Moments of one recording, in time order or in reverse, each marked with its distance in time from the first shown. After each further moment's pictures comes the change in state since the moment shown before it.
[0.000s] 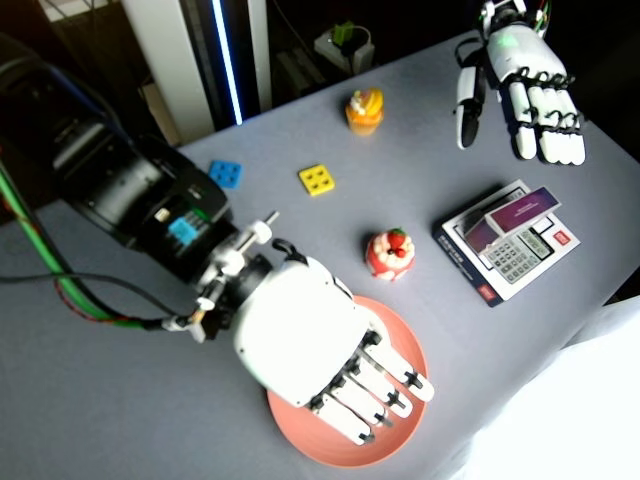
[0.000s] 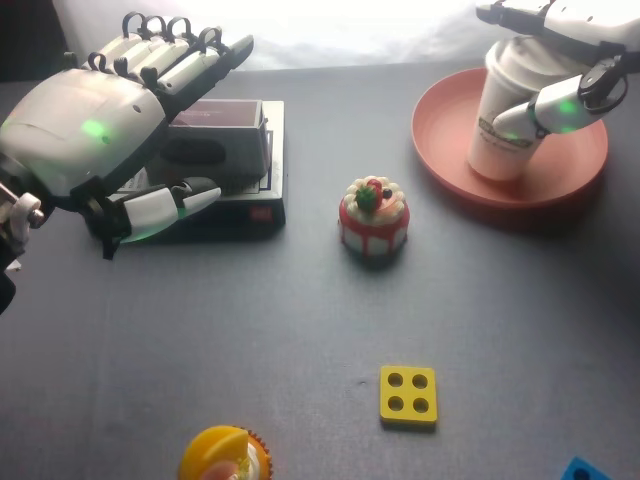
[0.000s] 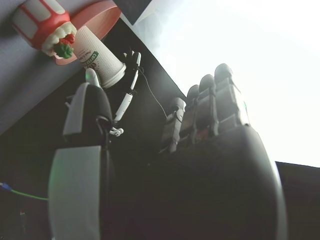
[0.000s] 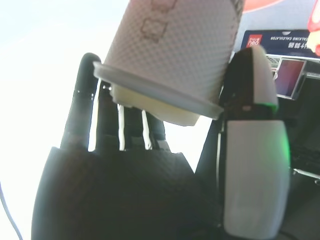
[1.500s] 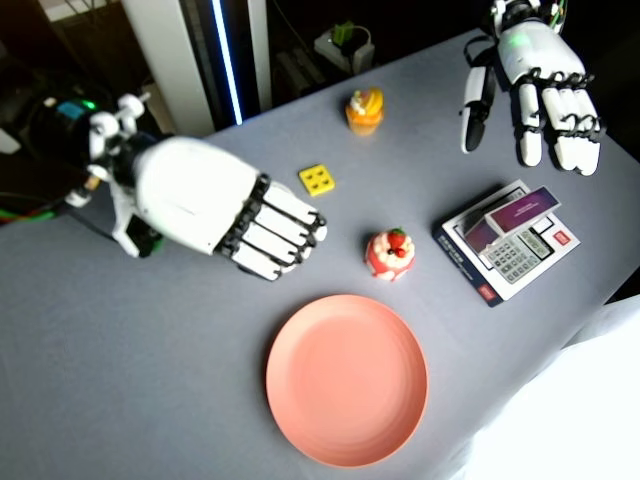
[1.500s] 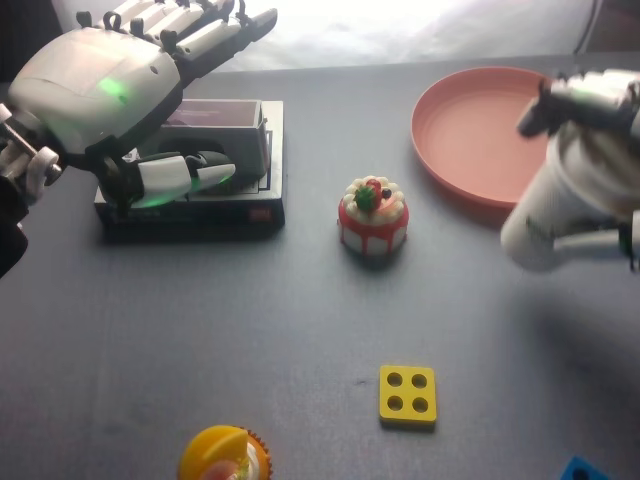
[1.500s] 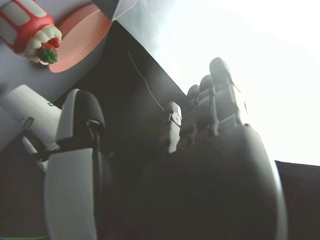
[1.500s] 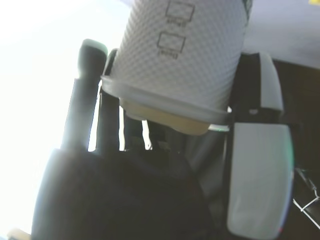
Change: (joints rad) left arm -0.117 0.000 0.023 0.017 0.135 0.060; right arm -0.328 0.374 -0.483 -0.359 0.531 0.302
